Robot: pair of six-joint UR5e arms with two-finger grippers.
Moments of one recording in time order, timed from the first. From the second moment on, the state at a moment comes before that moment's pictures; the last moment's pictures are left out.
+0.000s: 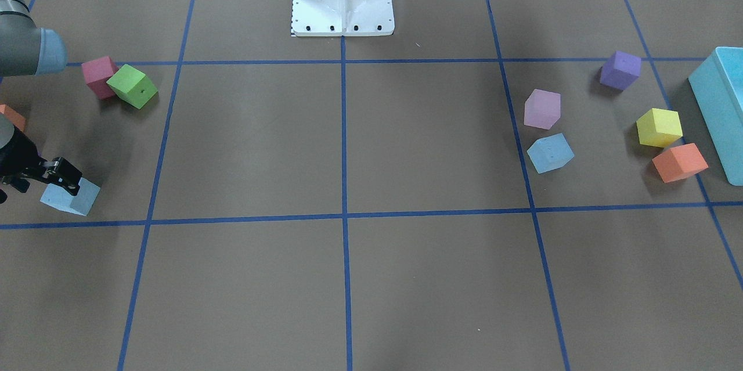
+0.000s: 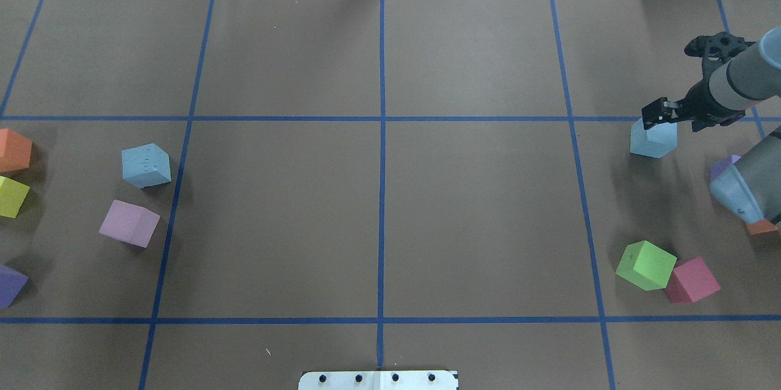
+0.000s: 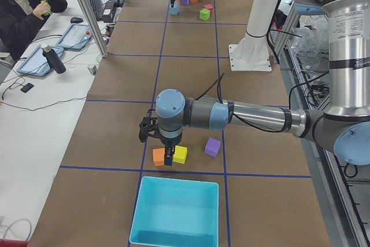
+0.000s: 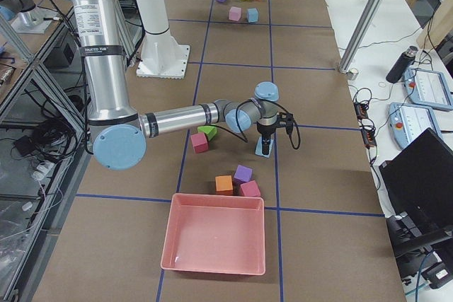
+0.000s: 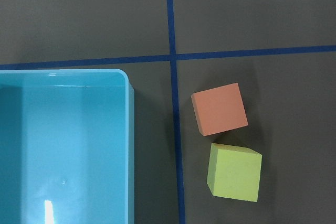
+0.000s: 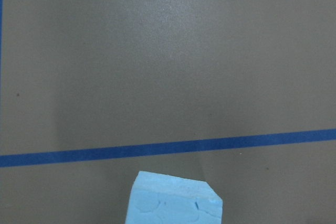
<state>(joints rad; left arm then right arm) -1.57 -1.44 -1.83 -1.54 -2.35 -0.01 1.01 -1.45 1.58 -1.18 2.07 0.83</state>
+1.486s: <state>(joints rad) -1.57 -1.43 -1.83 -1.55 -2.35 -0.01 0.94 -1.44 1.56 -1.18 2.03 0.65</state>
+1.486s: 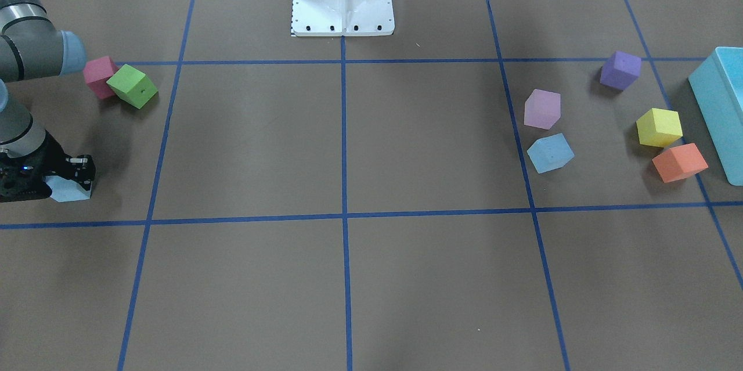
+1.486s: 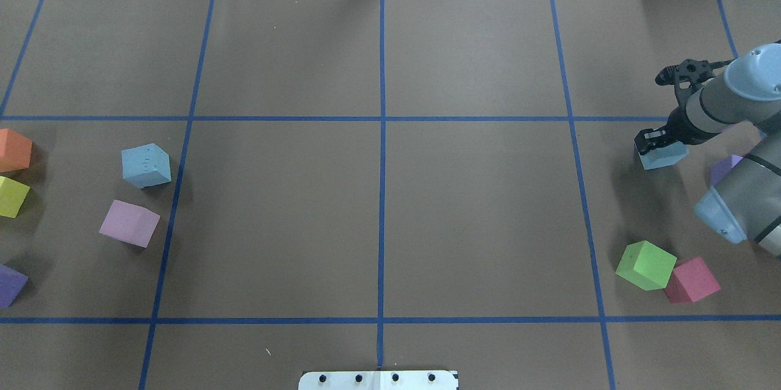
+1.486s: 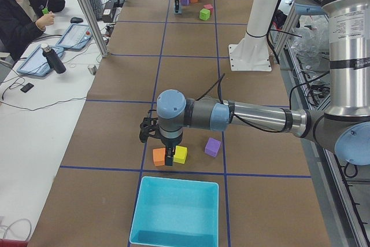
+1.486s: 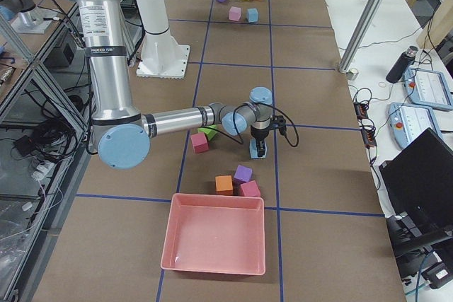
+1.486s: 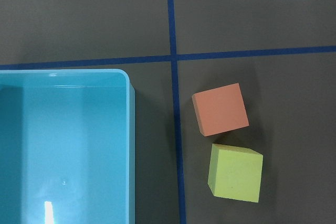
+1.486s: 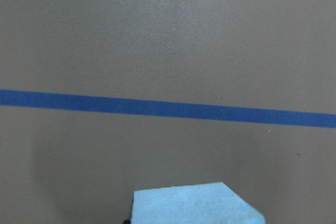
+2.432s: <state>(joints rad) -1.57 -1.43 -1.83 -1.55 -2.35 -0.02 0.76 -0.95 1.55 -1.46 1.98 0.98</state>
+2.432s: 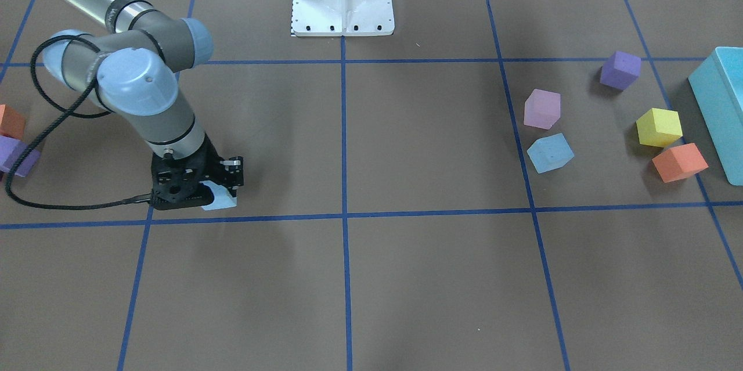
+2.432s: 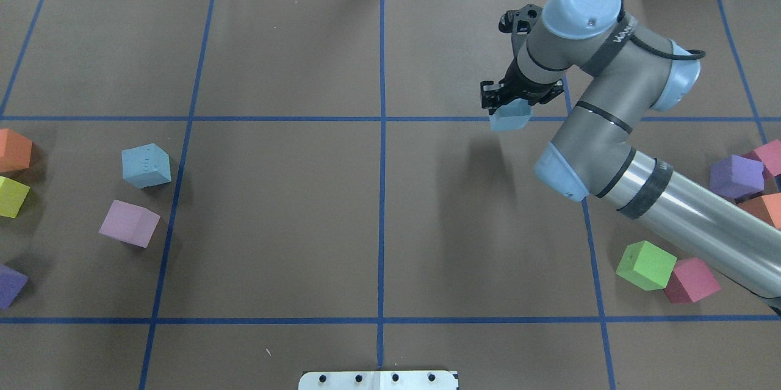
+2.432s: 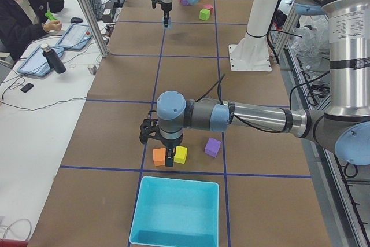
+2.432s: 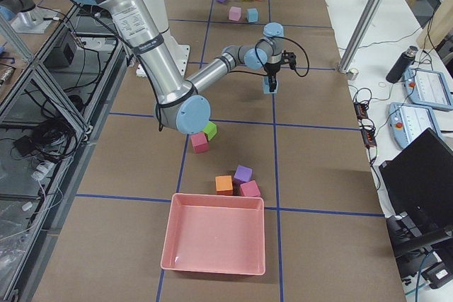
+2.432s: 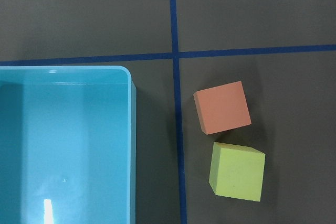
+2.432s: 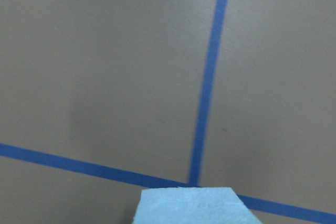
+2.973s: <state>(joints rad) -1.57 -1.43 -1.83 -1.54 -2.35 -0.02 0.55 -0.66 1.38 -1.58 1.86 1.31</state>
